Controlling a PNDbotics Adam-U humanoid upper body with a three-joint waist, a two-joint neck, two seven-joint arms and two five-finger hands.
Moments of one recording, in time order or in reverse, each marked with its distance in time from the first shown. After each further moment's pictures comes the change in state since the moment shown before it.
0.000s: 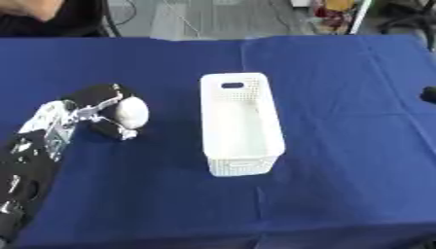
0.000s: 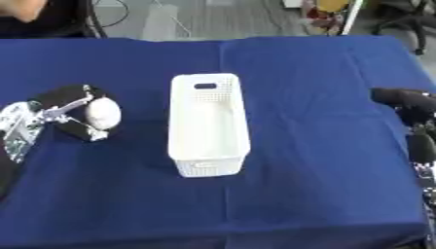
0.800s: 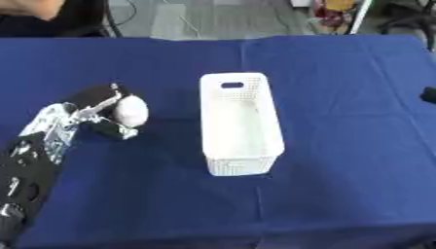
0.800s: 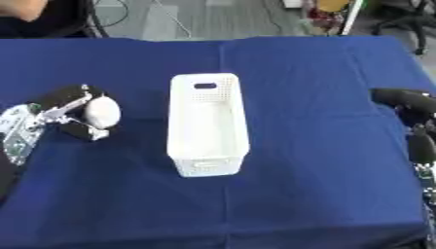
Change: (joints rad) left arm 0.041 0.004 0.008 -0.116 0.161 0.050 0.000; right arm 0.000 0.000 -0.001 0.000 0.001 0.000 -0.001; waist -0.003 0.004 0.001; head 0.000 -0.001
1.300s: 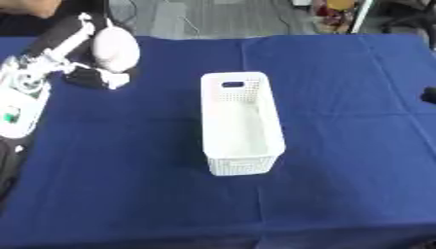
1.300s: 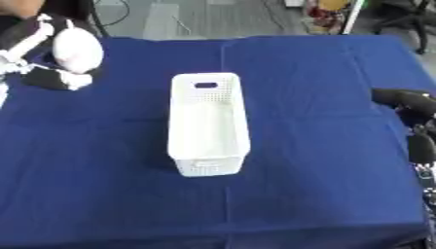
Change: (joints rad) left arm 0.023 0.103 0.058 -0.445 0.412 0.157 -0.061; right arm 0.005 0.000 -0.002 0.000 0.003 0.002 -0.002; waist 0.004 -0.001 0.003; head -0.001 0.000
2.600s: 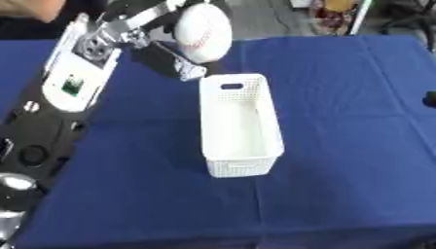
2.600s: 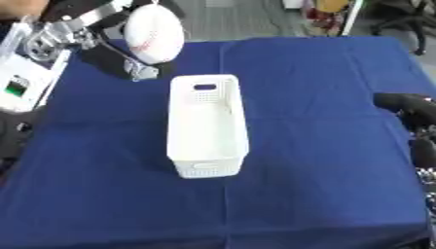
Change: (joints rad) left arm -0.214 -0.167 -0.223 -0.096 0.048 -0.074 -0.167; right arm 0.000 0.000 0.007 0.000 -0.005 0.003 0.009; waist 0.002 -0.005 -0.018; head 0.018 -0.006
